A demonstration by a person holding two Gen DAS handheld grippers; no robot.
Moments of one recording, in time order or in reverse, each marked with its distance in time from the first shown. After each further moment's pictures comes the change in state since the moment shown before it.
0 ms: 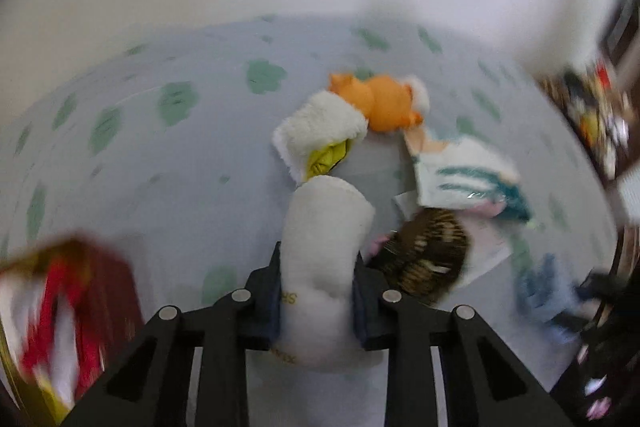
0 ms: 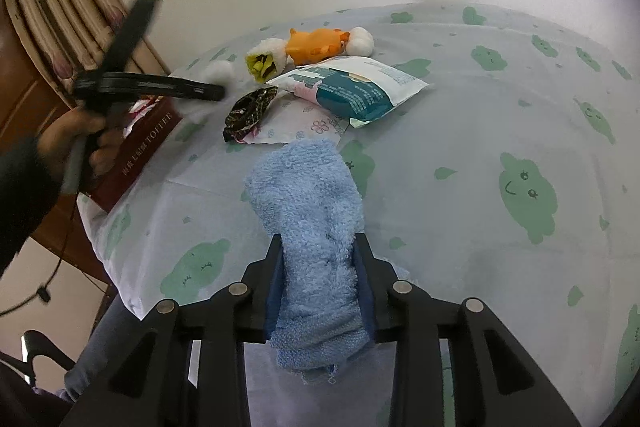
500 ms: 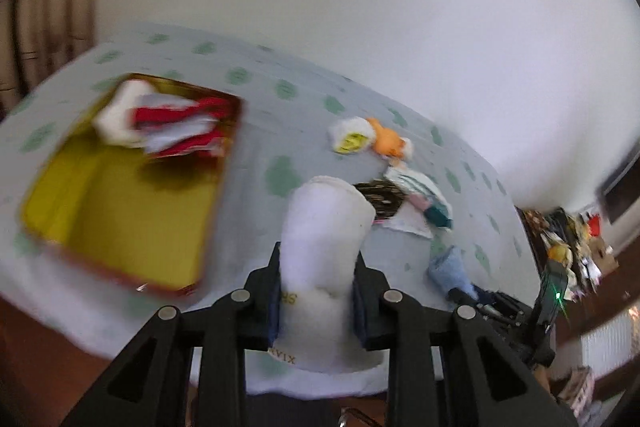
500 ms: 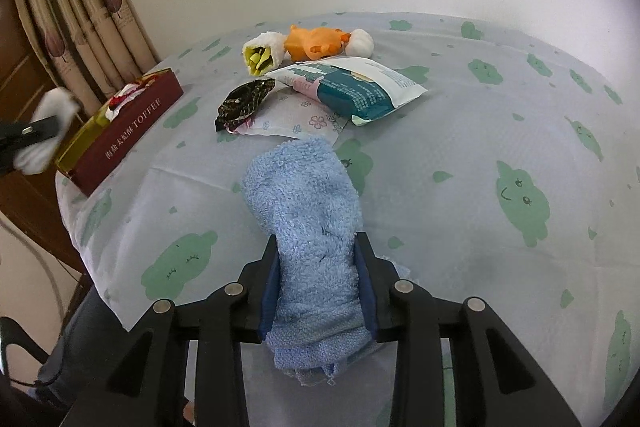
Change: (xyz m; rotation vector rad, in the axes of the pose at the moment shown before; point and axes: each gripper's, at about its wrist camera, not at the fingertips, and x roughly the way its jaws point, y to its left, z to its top) left arm -0.163 0.009 -0.152 -0.426 -0.264 0.011; right arm 0.002 0.012 -0.003 -0.073 -0.018 -0.090
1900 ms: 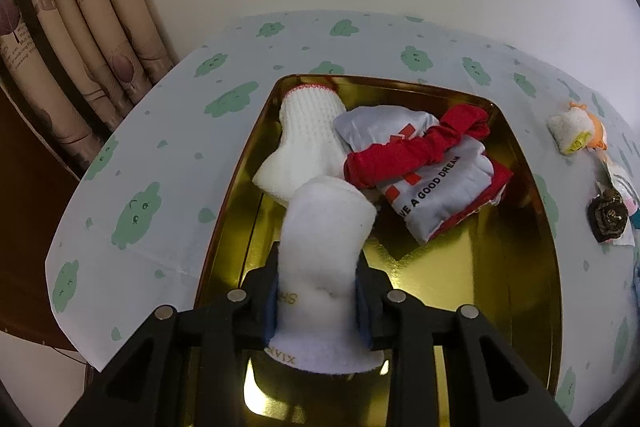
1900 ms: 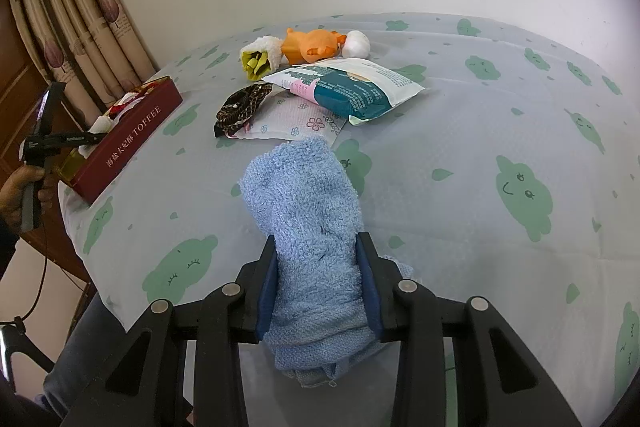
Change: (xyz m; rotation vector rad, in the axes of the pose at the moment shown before) left arm 0.097 0.144 0.075 0.157 0.118 0.452; right arm 0.000 -0.004 -0.001 0.030 -0.015 0.015
